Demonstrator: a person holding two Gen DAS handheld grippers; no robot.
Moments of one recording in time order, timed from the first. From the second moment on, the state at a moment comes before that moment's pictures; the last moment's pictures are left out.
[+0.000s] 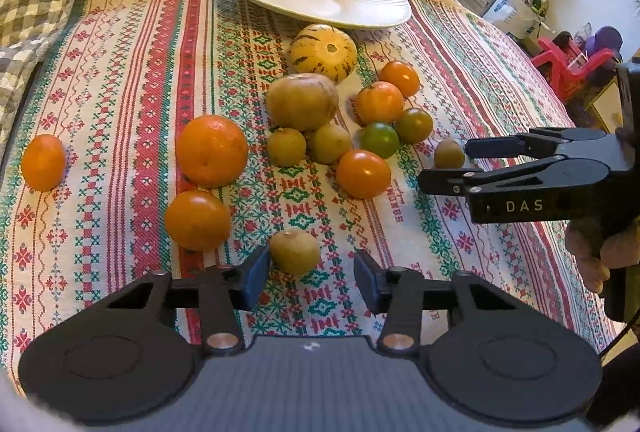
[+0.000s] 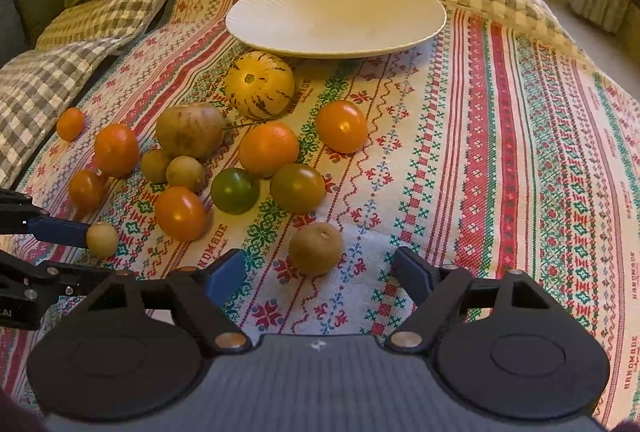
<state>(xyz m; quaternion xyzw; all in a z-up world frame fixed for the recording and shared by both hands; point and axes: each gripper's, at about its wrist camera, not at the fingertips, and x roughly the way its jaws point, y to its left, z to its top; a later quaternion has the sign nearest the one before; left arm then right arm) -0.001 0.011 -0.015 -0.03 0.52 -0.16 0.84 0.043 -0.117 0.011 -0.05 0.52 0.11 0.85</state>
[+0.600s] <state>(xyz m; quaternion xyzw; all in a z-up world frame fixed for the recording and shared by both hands) 0.002 0.015 -0.015 -0.03 0.51 -0.14 0.85 0.044 -0.118 0.017 -0.03 0.51 0.10 0.85</state>
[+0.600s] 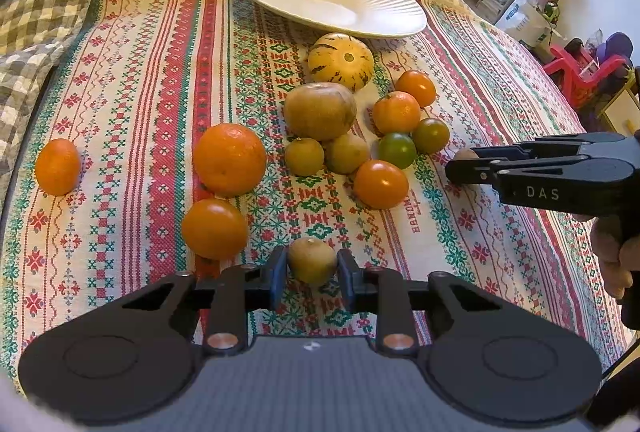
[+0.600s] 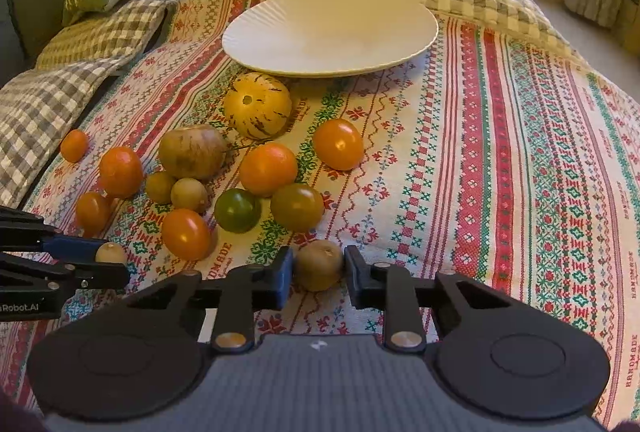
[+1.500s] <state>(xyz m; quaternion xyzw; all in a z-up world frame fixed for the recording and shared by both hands) 0.042 -0.009 0.030 -0.06 0.45 -0.16 0.88 0.087 -0.123 0.063 0.03 0.47 0.10 0.88</state>
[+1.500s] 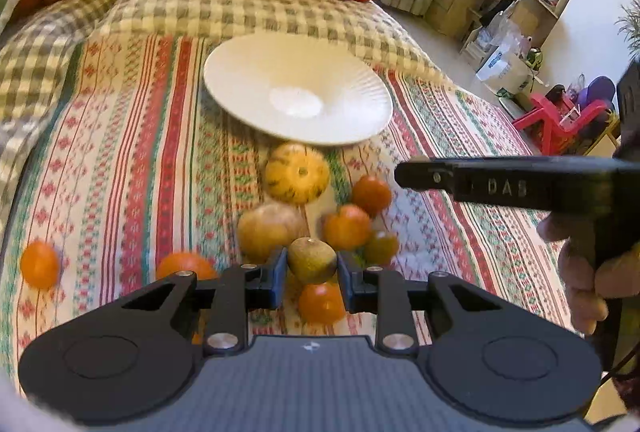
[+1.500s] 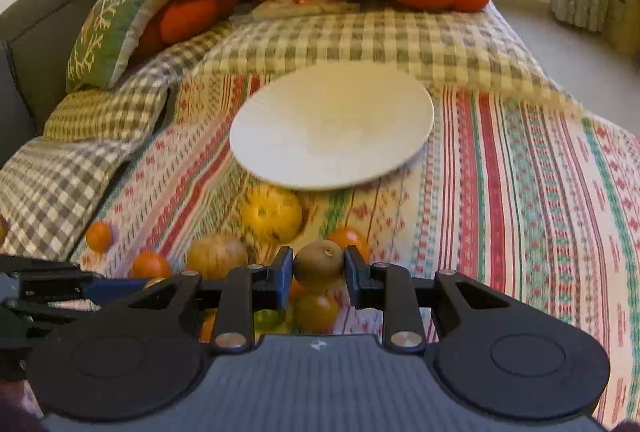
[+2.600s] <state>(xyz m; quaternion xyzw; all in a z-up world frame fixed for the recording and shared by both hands) 0.184 -0.042 -0.003 0.00 0.41 -0.17 0.90 0.222 -0.145 0.022 0.10 0.48 0.10 0.87</state>
